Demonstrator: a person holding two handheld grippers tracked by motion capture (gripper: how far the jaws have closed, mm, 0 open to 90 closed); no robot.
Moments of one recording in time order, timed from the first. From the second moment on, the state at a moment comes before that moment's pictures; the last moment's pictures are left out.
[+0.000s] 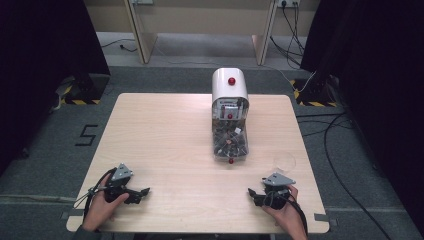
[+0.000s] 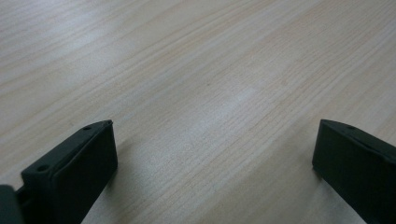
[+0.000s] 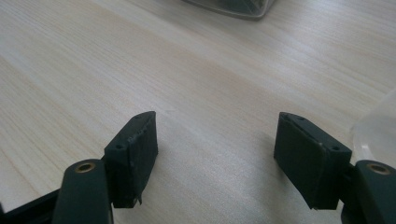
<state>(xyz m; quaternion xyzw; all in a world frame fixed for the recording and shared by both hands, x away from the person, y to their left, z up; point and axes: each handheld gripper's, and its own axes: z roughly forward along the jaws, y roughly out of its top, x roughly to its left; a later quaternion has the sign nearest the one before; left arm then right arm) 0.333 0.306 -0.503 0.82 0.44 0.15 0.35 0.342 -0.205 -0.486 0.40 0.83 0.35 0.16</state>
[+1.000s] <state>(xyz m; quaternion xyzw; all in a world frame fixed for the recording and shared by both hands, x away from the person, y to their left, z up) 0.333 0.306 -0.503 0.82 0.44 0.15 0.35 0.355 -0.179 -0.458 0.36 0.83 0.37 0.20</state>
